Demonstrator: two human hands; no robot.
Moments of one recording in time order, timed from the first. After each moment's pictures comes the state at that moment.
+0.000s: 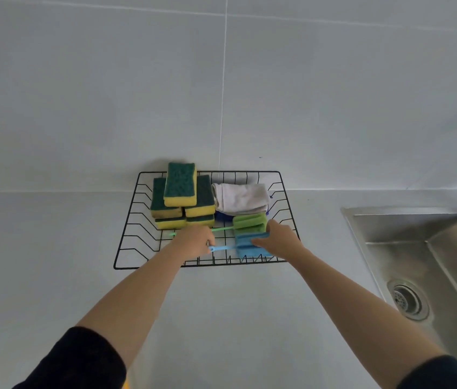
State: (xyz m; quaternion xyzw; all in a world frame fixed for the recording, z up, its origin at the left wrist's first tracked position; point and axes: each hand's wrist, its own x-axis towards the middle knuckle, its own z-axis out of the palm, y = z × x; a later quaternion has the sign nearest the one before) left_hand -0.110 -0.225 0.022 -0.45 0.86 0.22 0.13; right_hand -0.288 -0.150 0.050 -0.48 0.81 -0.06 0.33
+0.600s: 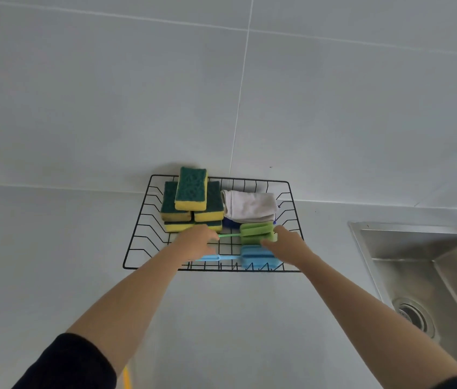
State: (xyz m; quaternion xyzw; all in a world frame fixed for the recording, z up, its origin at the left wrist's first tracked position) left_hand -0.095 -0.229 0.035 -0.46 0.85 0.24 0.11; right_hand -0.286 -0.155 0.061 -0.48 0.81 -0.04 0.33
